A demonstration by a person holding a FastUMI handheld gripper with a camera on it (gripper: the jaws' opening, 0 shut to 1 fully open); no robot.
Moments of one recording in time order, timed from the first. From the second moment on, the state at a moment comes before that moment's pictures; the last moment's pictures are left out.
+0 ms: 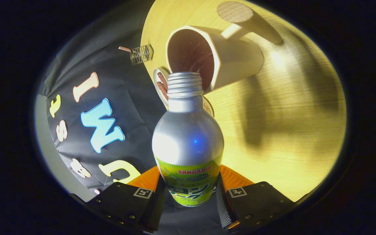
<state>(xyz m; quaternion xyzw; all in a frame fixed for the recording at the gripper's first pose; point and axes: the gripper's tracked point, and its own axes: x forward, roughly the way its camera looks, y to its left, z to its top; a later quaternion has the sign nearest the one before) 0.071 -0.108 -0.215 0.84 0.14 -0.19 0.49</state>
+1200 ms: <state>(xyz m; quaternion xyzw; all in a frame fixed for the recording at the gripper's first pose) 0.078 -0.115 -0.202 0.87 0.14 -0.18 0.44</state>
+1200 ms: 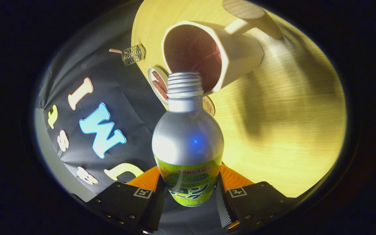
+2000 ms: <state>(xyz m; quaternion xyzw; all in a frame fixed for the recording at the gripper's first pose) 0.062 -0.108 -0.194 0.88 0.17 -0.17 0.41</state>
